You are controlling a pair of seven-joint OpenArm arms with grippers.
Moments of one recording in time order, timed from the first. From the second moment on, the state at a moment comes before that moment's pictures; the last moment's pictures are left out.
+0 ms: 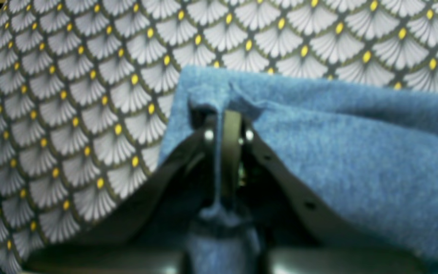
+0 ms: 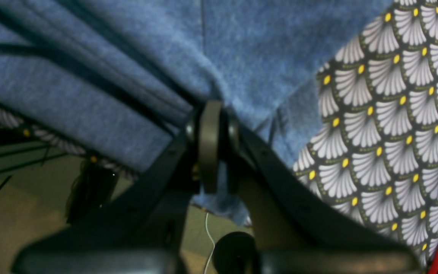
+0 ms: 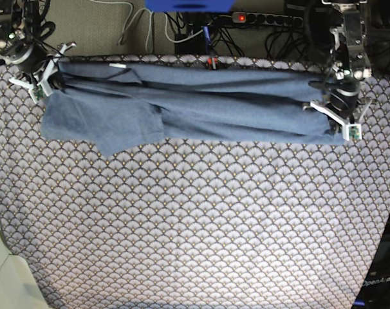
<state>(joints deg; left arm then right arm) 15.6 -14.3 -15.4 87.2 -9.2 -5.0 21.8 -32.8 23.1 20.3 97.9 9.2 35.1 -26.3</state>
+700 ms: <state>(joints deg) 17.8 -14.4 -15.6 87.3 -9.2 -4.9 21.7 -32.4 23.0 20.7 99.2 9.0 35.1 -32.5</state>
